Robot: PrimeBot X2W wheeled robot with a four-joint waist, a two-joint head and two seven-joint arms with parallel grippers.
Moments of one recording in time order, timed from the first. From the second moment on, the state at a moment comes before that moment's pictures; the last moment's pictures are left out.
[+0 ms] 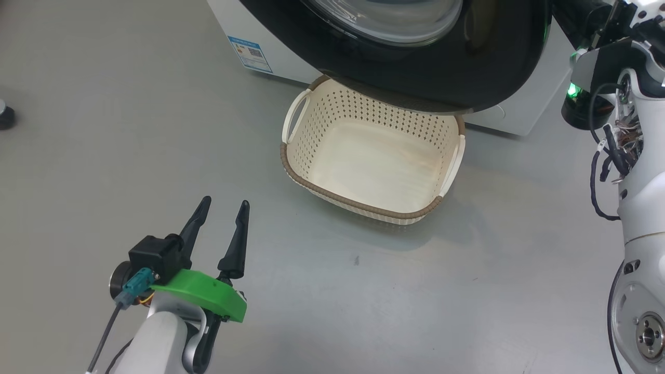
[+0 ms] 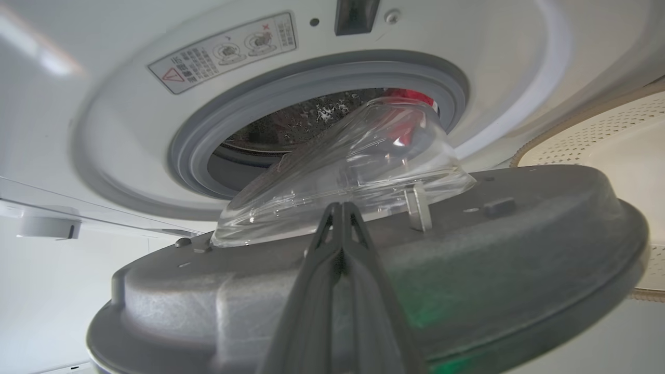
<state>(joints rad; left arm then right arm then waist) -0.28 0.02 -0.28 0.40 -0.43 -0.12 -0.25 -1.03 -0.10 -0.16 0.77 1.44 -0.11 0.57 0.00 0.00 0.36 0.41</state>
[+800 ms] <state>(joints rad) -0.28 0.02 -0.28 0.40 -0.42 -0.12 -0.25 -0.97 -0.09 -0.14 0.77 1.45 -0.11 0.60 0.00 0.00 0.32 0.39</state>
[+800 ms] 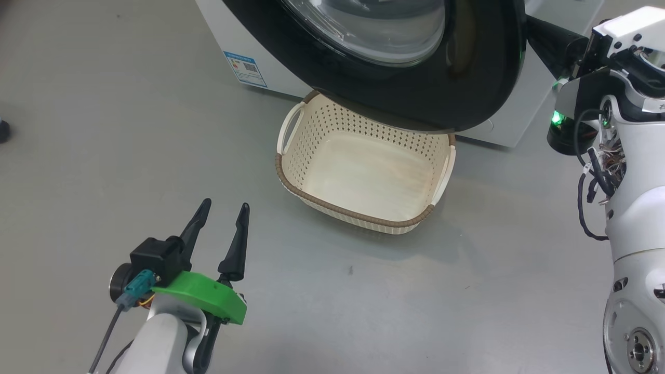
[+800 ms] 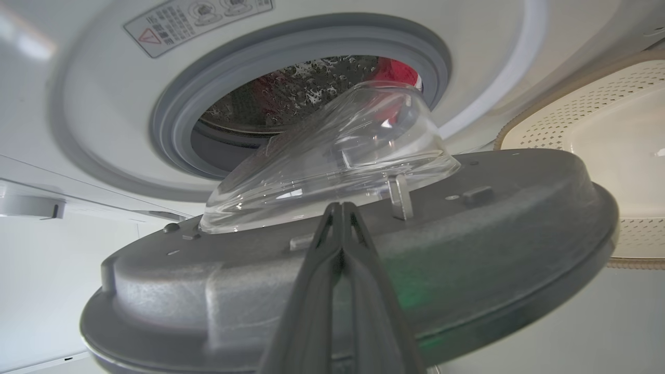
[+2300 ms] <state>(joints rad) -0.20 0.03 -0.22 0.42 -0.38 -0.12 -0.25 -0.74 -0.22 0.12 0.60 1.01 0.11 0.31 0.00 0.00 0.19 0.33</state>
